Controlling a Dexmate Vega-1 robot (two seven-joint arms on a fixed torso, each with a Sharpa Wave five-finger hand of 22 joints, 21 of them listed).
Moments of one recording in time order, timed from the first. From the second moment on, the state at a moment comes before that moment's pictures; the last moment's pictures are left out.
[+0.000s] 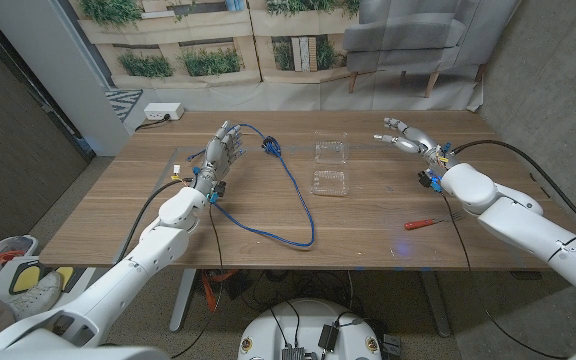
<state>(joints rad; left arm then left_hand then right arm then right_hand) 0.89 0.55 0.38 -1.36 -0.62 -0.34 -0.05 0.05 0.00 0.44 -0.02 0.19 0.03 -0.09 0.19 0.17 -0.02 0.00 0.22 0.19 -0.12 0.06 0.18 0.18 -0.03 0.14 0.19 0.17 -0.97 -0.93 -0.37 -1.80 0.21 0.00 -0.12 0.56 0.01 0.30 -0.16 0.18 0.05 -0.05 0.21 0.19 0.15 -0.05 0.20 0.22 0.02 -0.04 0.21 0.20 0.20 0.06 0.19 0.17</state>
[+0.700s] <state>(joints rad) 0.89 0.55 0.37 -1.34 -0.61 -0.37 -0.06 0.05 0.00 0.44 -0.02 0.19 0.05 -0.09 0.19 0.17 -0.01 0.00 0.22 0.19 -0.13 0.06 0.18 0.18 -0.03 0.14 0.19 0.17 -1.00 -1.03 -0.35 -1.93 0.09 -0.14 -0.10 0.59 0.01 0.31 -0.16 0.18 0.04 -0.05 0.20 0.19 0.15 -0.05 0.21 0.22 0.01 -0.03 0.21 0.20 0.21 0.05 0.19 0.17</state>
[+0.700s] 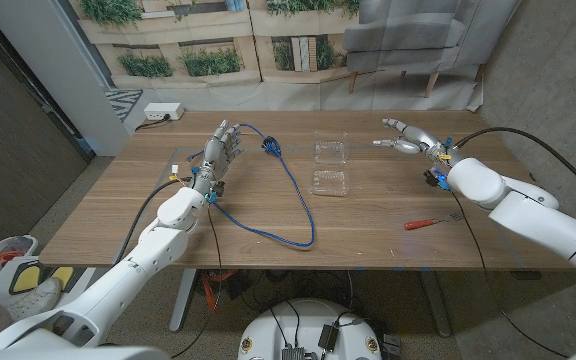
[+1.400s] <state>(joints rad) 0.87 0.55 0.39 -1.35 -0.58 -0.36 -0.06 0.05 0.00 0.44 -0.03 0.19 0.07 -0.09 0.19 0.17 -0.01 0.00 0.22 0.19 -0.13 0.06 0.18 0.18 -0.04 0.14 0.19 0.17 -0.99 -1.12 -0.36 -2.02 0.02 -0.22 -0.02 0.60 0.01 0.31 -0.16 0.18 0.02 -0.05 0.19 0.19 0.12 -0.05 0.20 0.23 -0.01 -0.03 0.20 0.20 0.19 0.04 0.19 0.17</state>
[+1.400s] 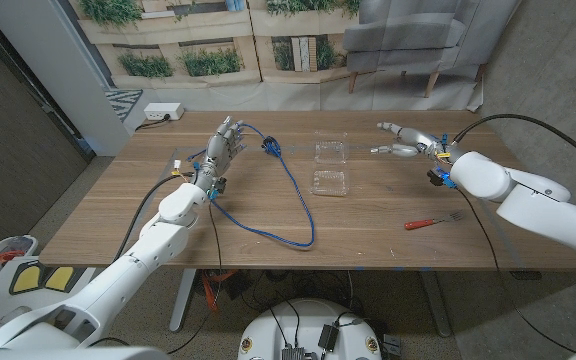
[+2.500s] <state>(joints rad) 0.89 0.57 0.40 -1.46 -0.55 -0.30 -0.01 0.05 0.00 0.44 -0.04 0.19 0.07 -0.08 0.19 0.17 -0.01 0.01 0.22 0.19 -0.13 0.06 0.18 0.18 -0.04 0.14 0.19 0.17 -1.15 -1.29 -0.24 -2.16 0.00 -0.25 -0.01 0.62 0.02 0.31 -0.16 0.18 0.02 -0.05 0.19 0.19 0.10 -0.06 0.20 0.24 -0.04 -0.04 0.19 0.20 0.19 0.03 0.19 0.17</state>
